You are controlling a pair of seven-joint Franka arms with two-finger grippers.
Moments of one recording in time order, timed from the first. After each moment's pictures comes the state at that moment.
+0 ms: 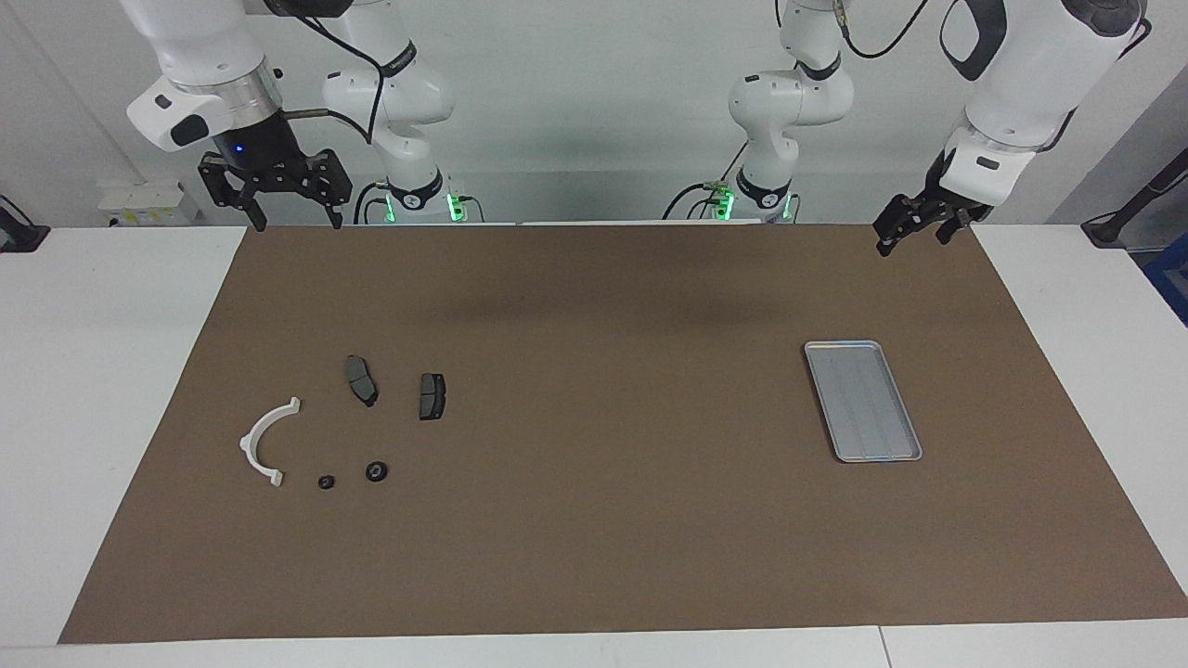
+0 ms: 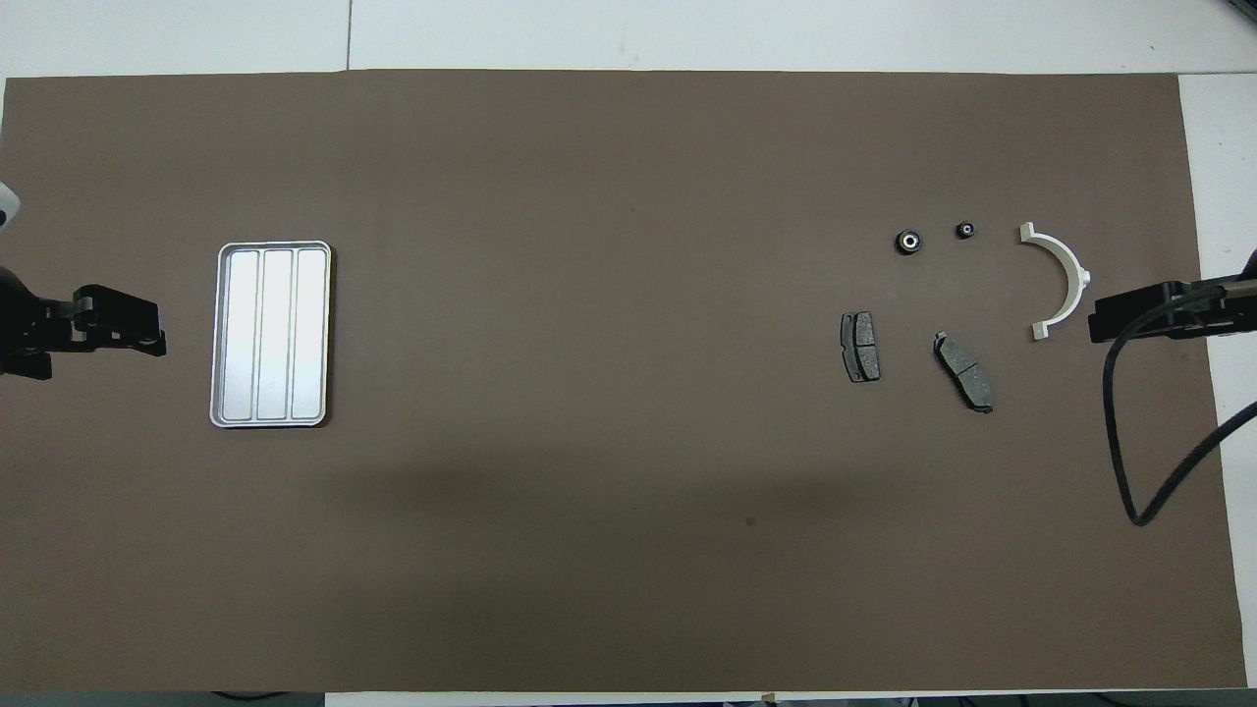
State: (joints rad) left arm 0.00 -0.07 -0.05 -1.69 0.01 1.54 -0.19; right arm 0.02 -0.08 0.02 -1.60 -0.02 1.51 0.01
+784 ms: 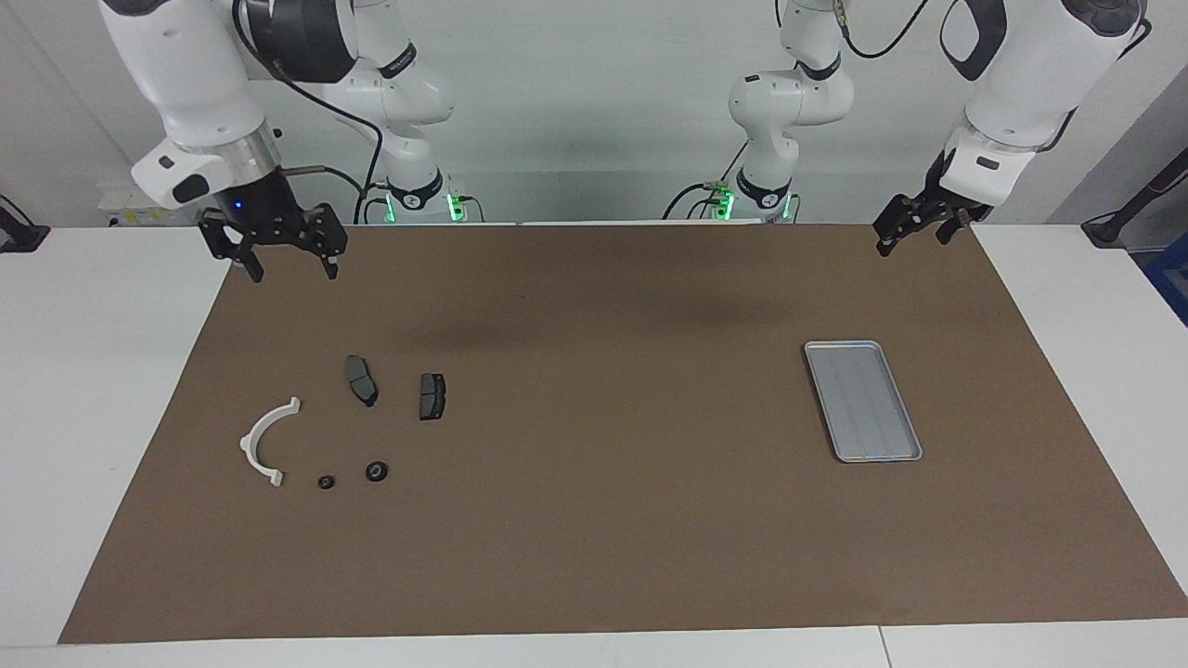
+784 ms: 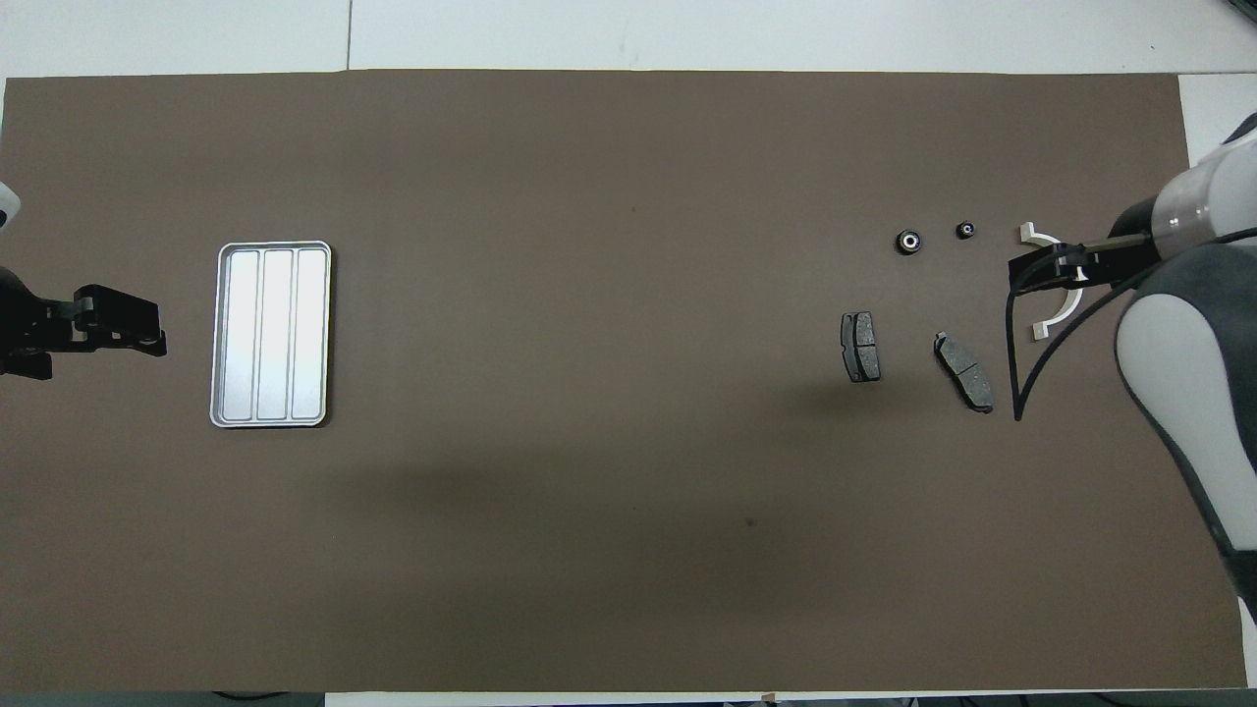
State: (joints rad) left arm 0.00 -0.07 -0.05 -1.69 0.01 1.54 -0.19; right arm -0.01 0.09 0.01 -1.75 -0.02 1.84 -0.03
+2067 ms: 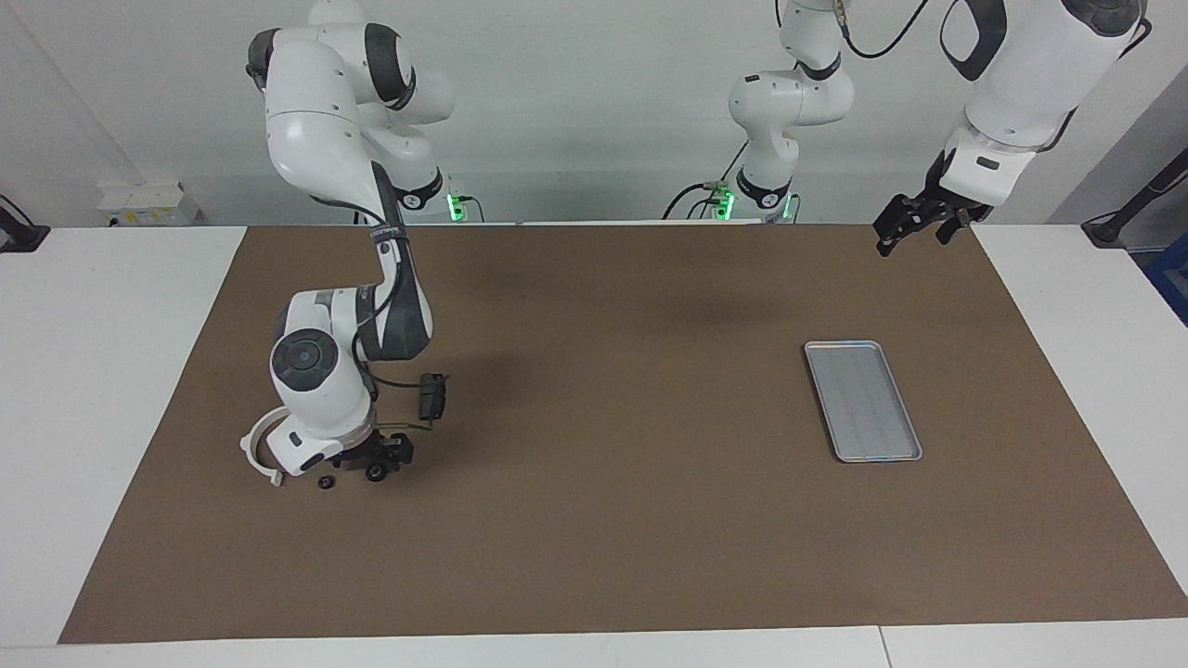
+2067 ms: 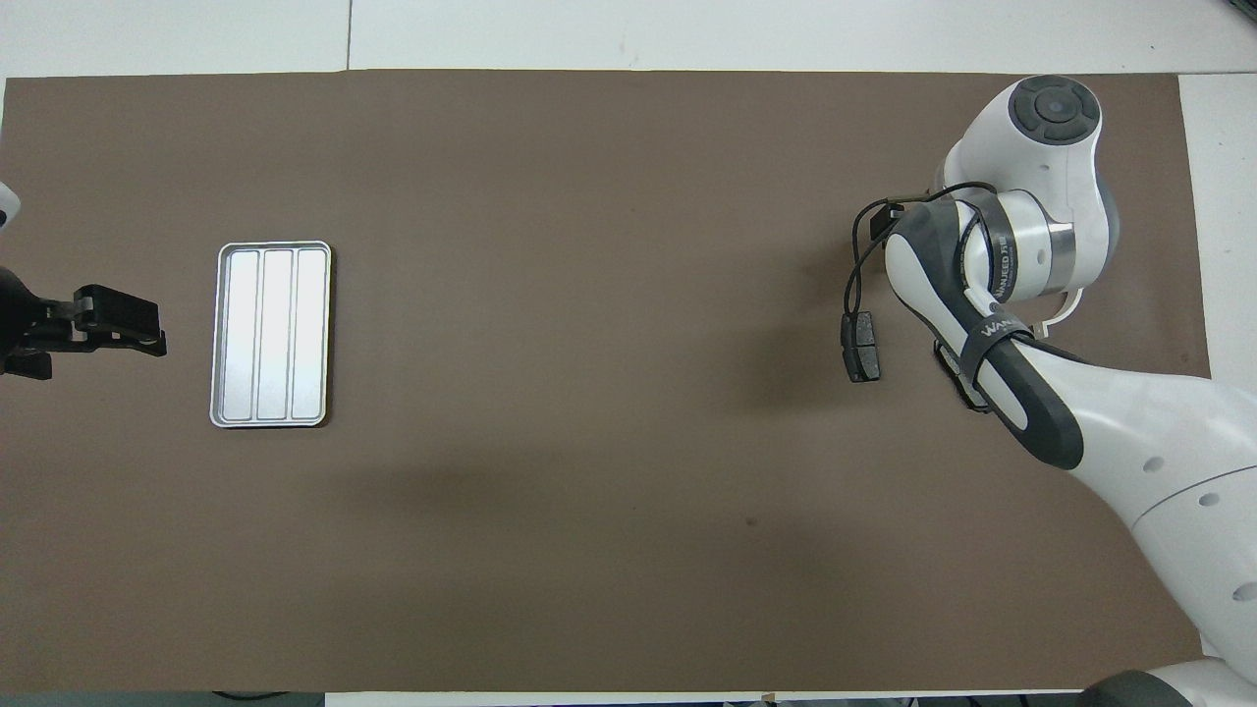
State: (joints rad) left arm 0.00 -0.07 -0.05 -1.69 0.01 1.54 -0.19; right arm 0.05 0.62 0.01 -1.53 -0.13 2.11 0.19
